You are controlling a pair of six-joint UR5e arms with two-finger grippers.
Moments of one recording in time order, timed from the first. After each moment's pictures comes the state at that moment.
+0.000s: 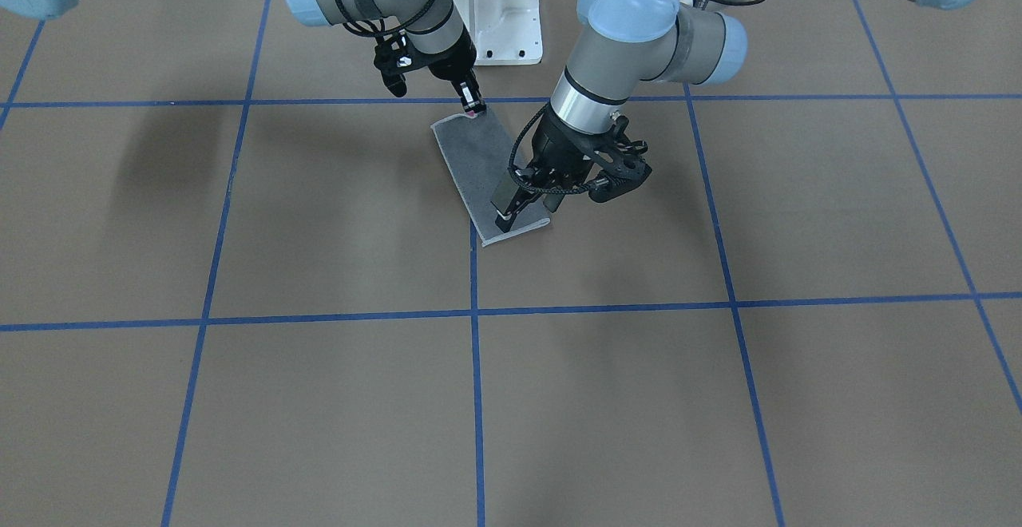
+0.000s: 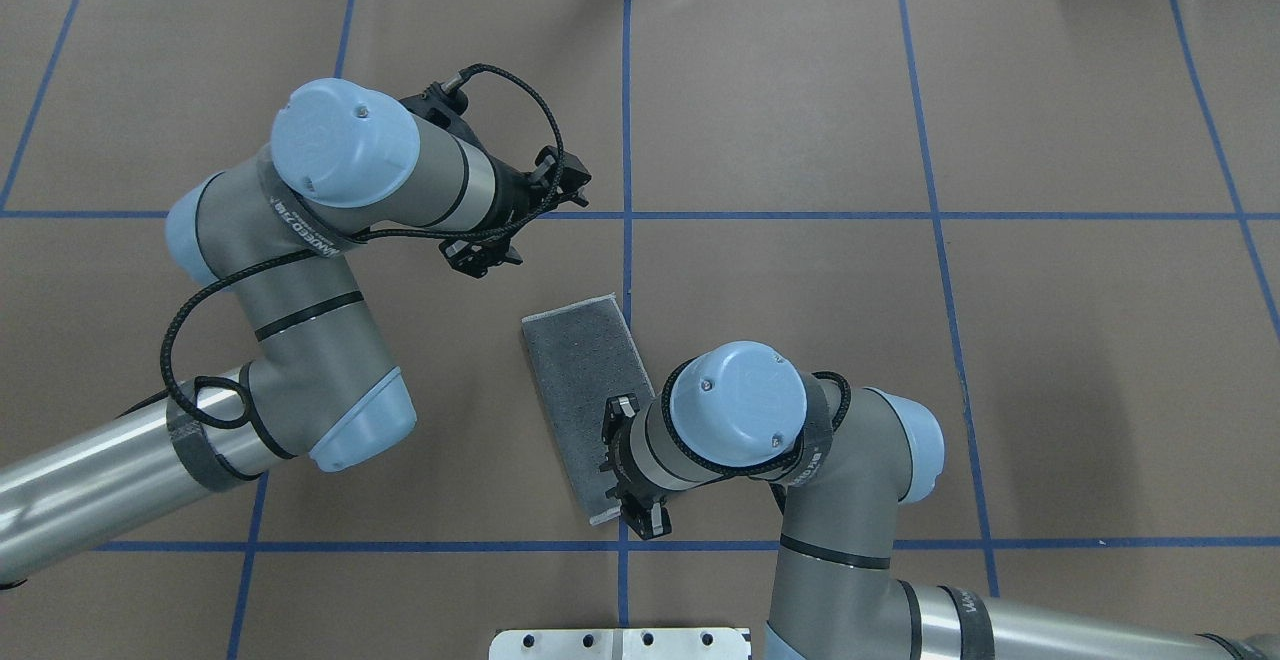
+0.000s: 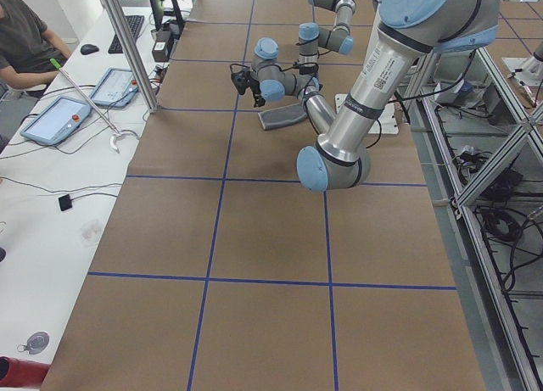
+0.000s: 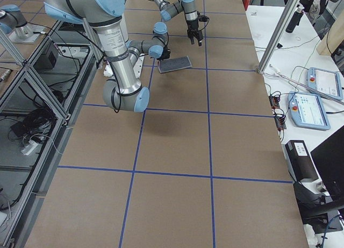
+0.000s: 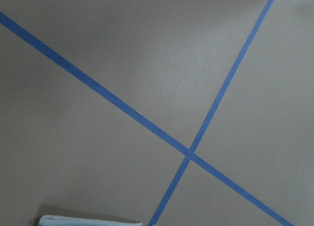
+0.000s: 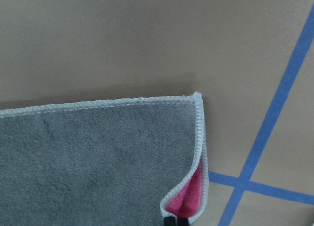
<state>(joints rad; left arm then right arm) -0.62 -2.19 -1.68 -1.97 -1.85 -1.86 0.29 -0.98 1.76 -1.30 1.87 2.75</state>
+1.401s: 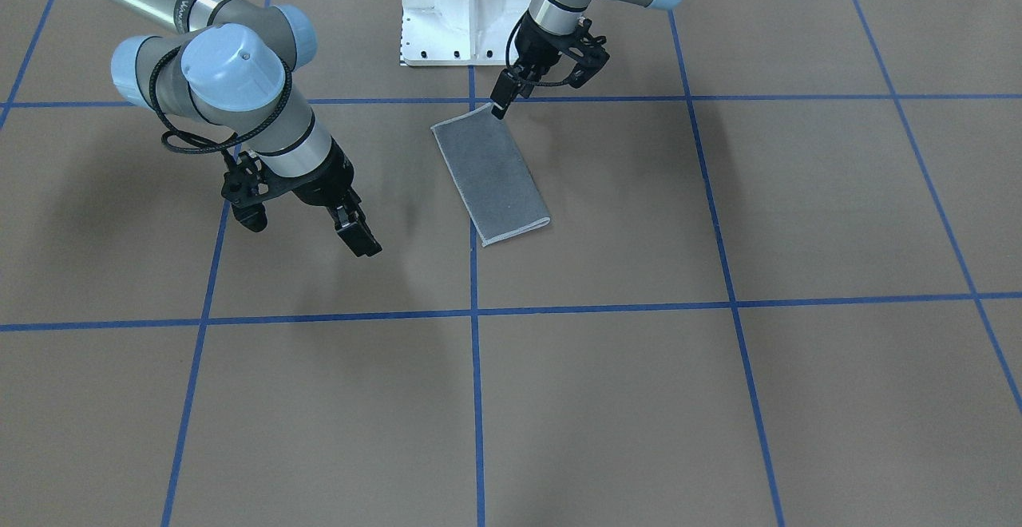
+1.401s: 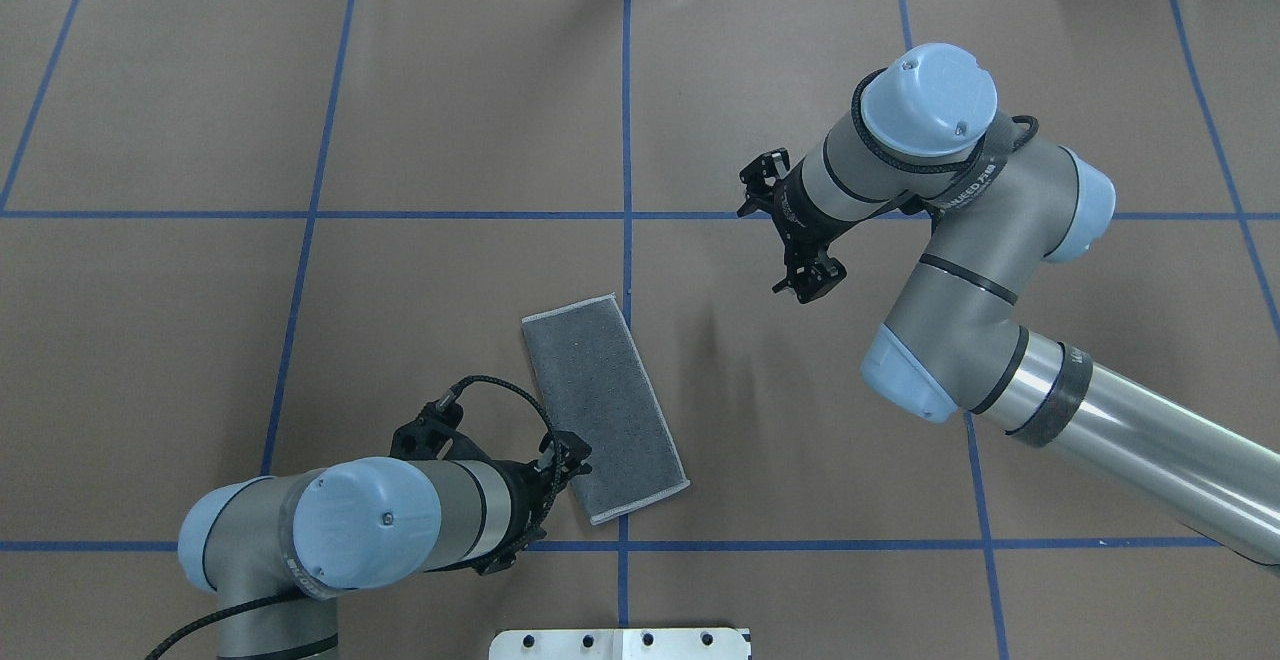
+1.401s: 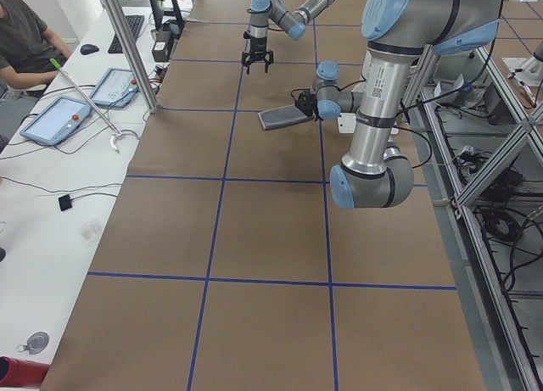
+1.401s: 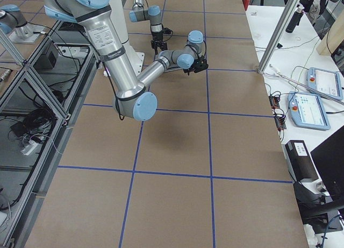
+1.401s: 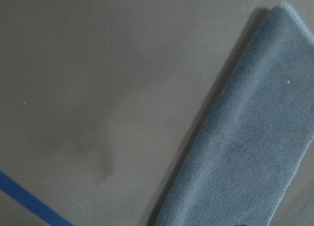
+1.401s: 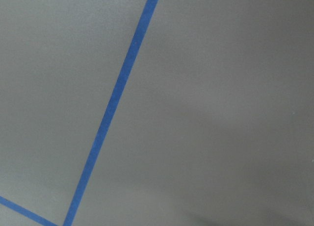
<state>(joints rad) -0.18 -1.99 -1.87 -1.98 -1.59 -2.36 0.70 -1.03 1.64 -1.28 2.06 2.31</state>
